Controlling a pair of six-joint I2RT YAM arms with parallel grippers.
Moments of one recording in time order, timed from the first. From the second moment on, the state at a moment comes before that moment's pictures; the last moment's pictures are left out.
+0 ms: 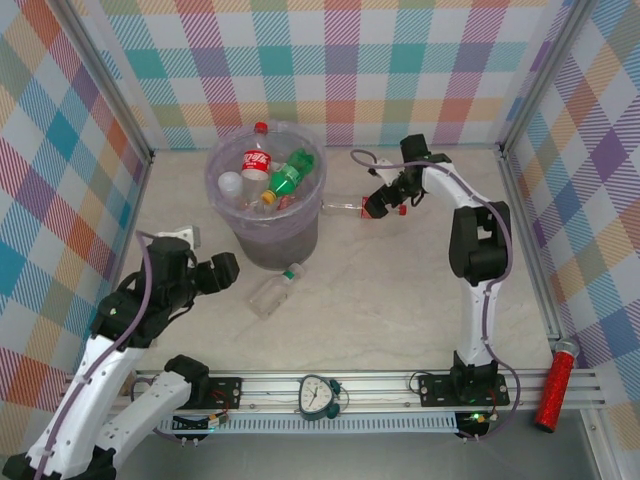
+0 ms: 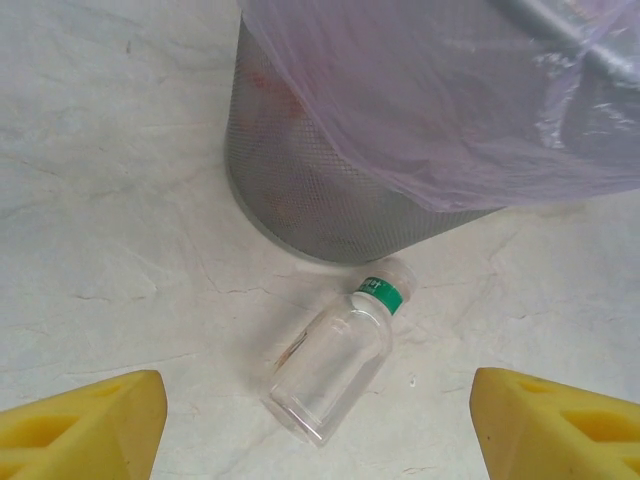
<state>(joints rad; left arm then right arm) -0.40 0.69 0.98 -1.00 -0.09 -0.56 0.20 2.19 1.83 -0.79 -0.38 -0.56</state>
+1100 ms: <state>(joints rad) -0.54 0.93 1.16 -0.76 -0.04 -0.66 0.25 1.96 1.50 -0.78 -0.46 -0.45</state>
